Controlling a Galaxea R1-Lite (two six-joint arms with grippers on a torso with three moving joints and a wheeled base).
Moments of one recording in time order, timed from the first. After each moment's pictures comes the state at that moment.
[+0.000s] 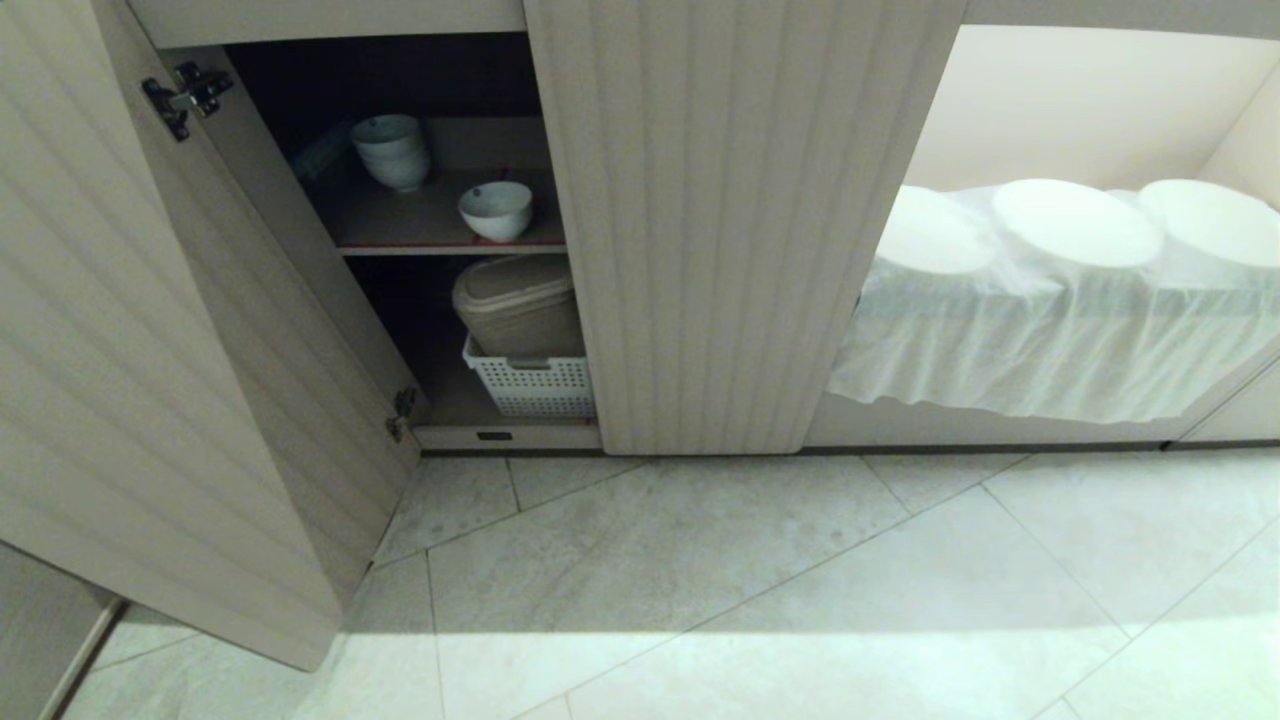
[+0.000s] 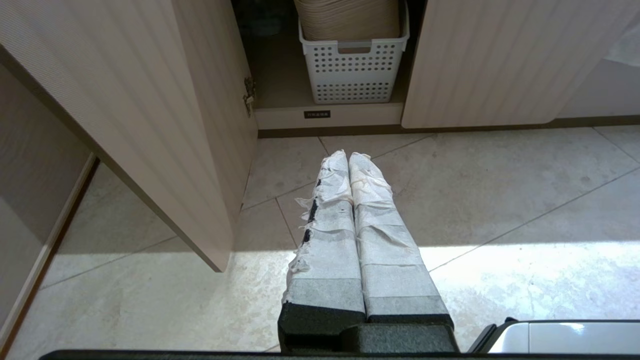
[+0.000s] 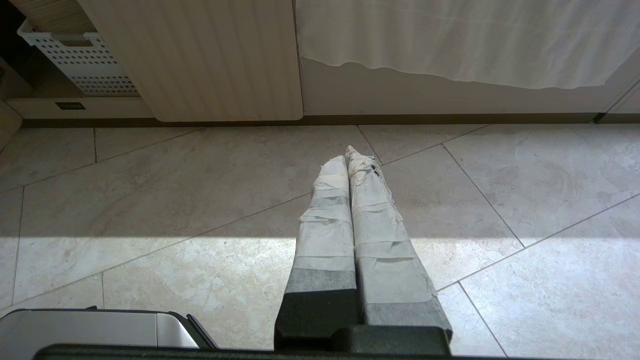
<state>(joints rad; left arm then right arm) 0.00 0.00 0.00 -0.01 0.00 0.03 0.00 0.00 0.00 0.00 -0.01 0.01</state>
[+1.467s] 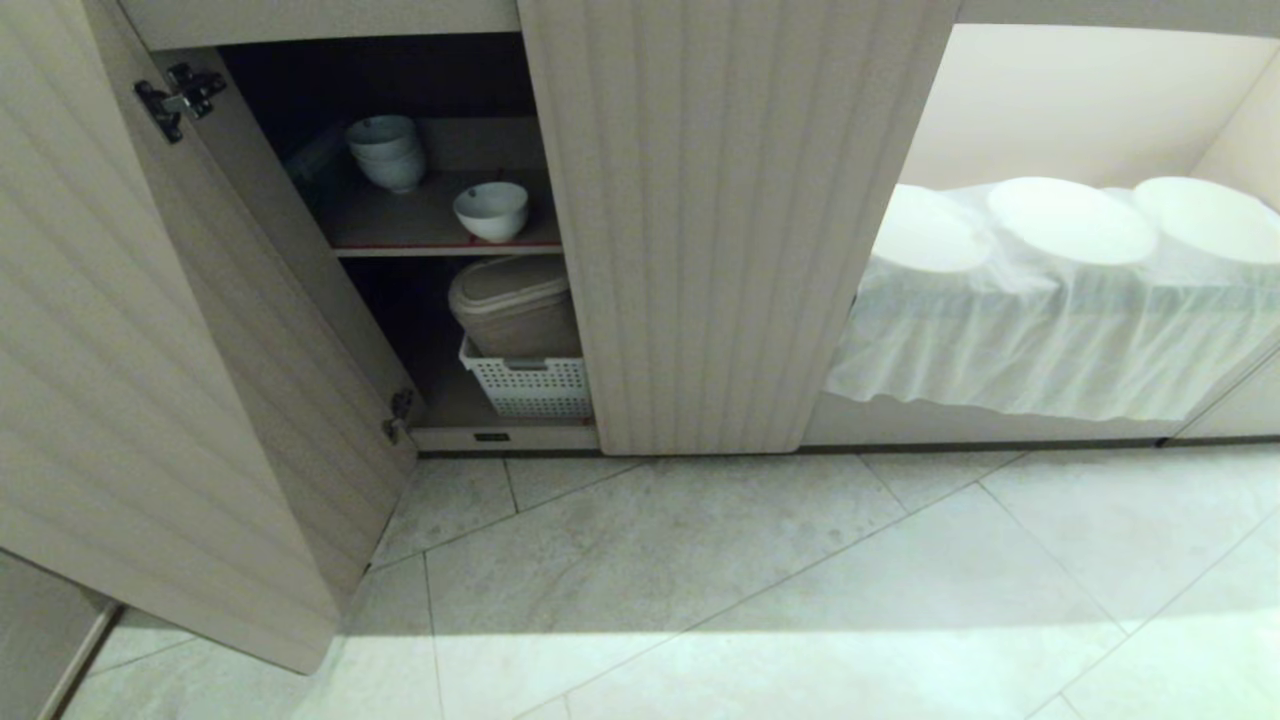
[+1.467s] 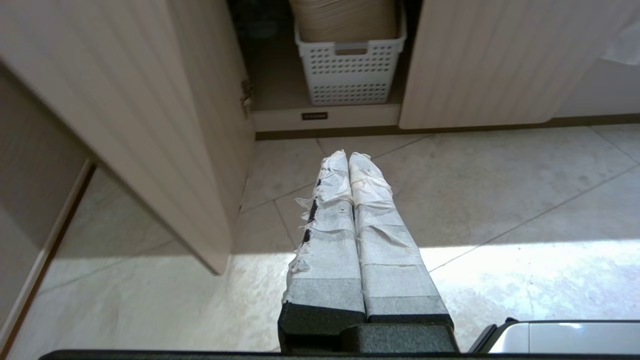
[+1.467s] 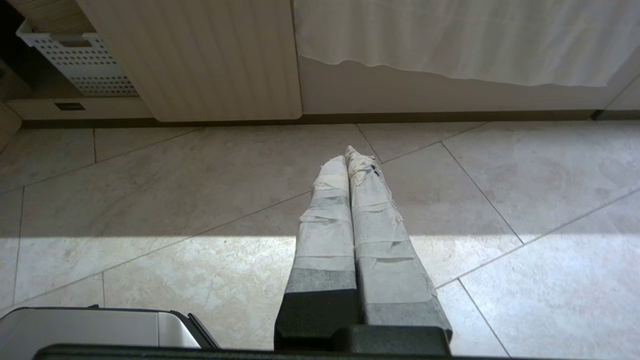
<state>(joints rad) 0.00 0.00 0.00 -0.01 0.00 0.03 0.00 0.00 0.00 0.00 -0.01 0.01</state>
